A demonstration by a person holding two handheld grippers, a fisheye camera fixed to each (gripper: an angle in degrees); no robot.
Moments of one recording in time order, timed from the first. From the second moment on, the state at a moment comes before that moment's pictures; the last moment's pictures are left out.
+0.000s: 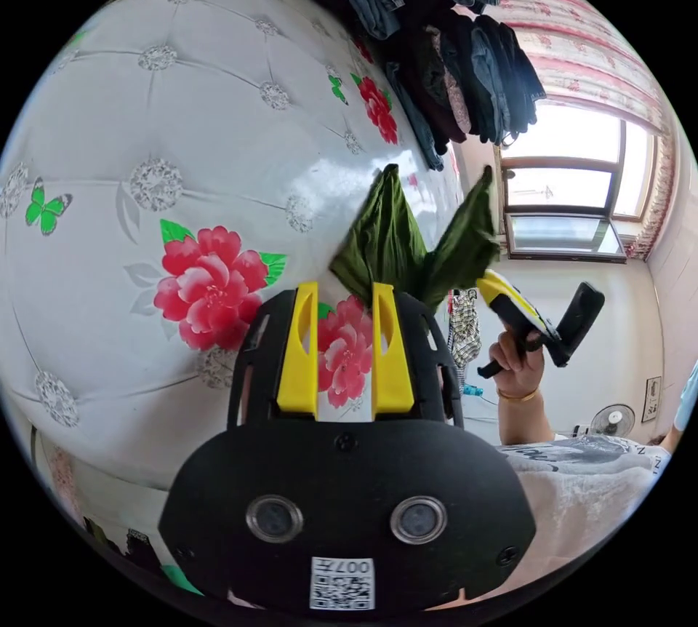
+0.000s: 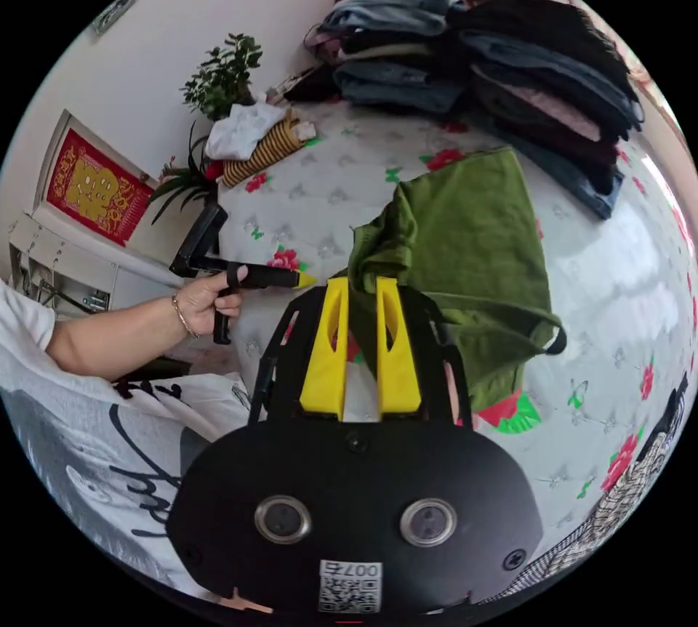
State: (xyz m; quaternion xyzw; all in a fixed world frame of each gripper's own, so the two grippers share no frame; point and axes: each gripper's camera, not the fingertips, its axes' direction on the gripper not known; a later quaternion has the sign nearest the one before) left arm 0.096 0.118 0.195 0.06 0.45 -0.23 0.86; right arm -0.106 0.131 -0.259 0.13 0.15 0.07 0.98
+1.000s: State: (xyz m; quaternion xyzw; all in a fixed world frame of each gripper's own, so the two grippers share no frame) left arm 0.085 0.046 0.134 0.09 0.57 -0.10 0.81; right arm 0.031 0.355 -0.285 0.33 -0.26 0.34 0.84
